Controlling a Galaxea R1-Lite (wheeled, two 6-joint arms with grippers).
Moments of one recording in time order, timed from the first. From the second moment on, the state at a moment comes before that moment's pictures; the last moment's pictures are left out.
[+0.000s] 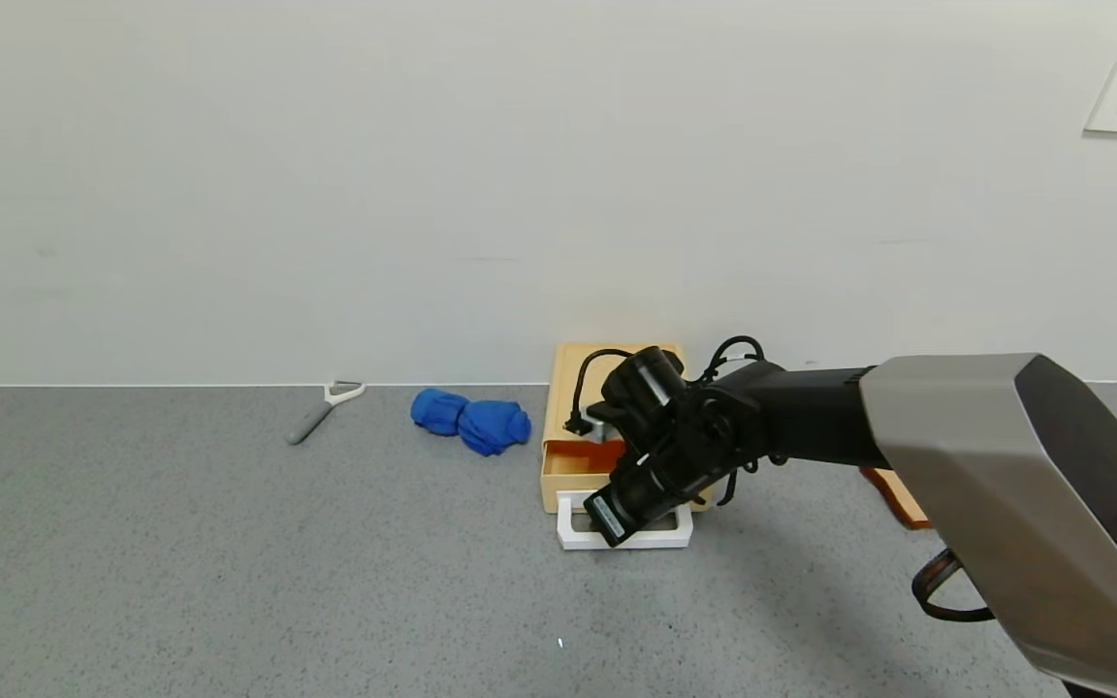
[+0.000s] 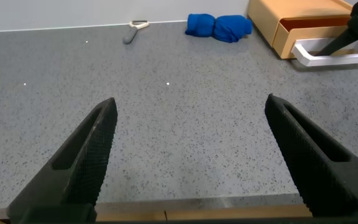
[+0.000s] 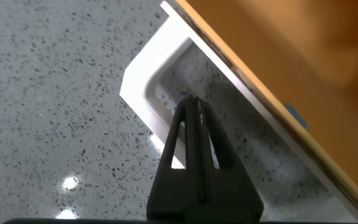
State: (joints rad) left arm 0.00 0.00 0.00 0.00 0.00 0.01; right arm 0.64 2.46 -1.98 0.54 0.24 -0.04
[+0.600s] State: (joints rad) left arm 0.00 0.00 0.00 0.00 0.00 0.00; right arm 0.70 2.45 -1.98 0.62 0.15 0.07
